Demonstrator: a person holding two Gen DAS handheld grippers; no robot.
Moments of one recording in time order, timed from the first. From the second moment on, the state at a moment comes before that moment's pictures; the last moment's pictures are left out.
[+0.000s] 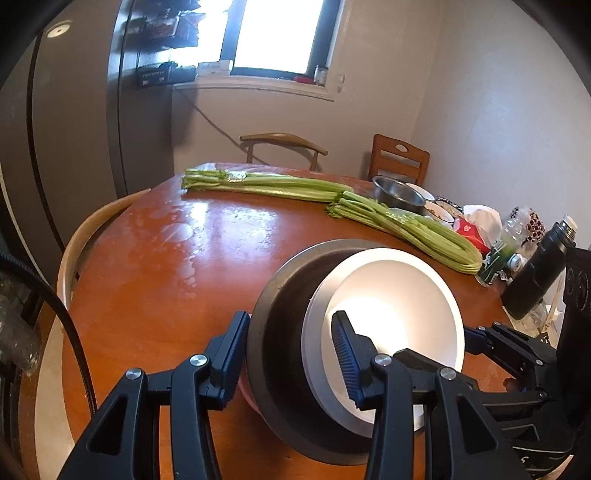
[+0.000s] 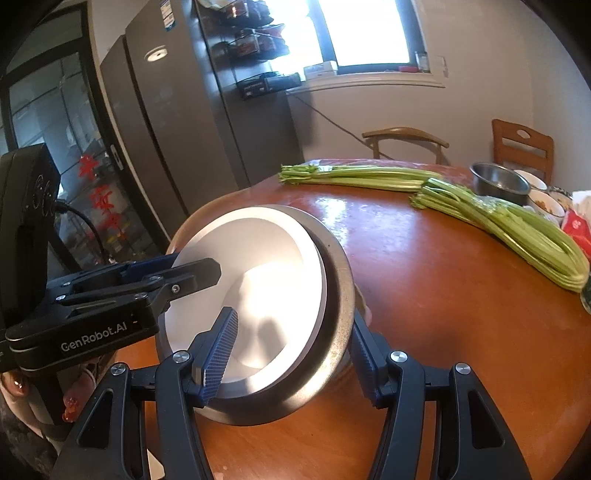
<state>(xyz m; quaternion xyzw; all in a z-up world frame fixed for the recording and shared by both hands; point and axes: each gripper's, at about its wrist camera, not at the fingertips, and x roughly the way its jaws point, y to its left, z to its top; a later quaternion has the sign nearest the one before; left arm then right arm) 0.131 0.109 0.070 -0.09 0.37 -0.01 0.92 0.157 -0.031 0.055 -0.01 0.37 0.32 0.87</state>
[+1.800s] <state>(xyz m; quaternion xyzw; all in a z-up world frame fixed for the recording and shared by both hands) 0.157 0.115 0.003 -0.09 0.42 -0.01 0.90 0.172 -0.015 0.014 -0.03 0.41 0.29 0.86</state>
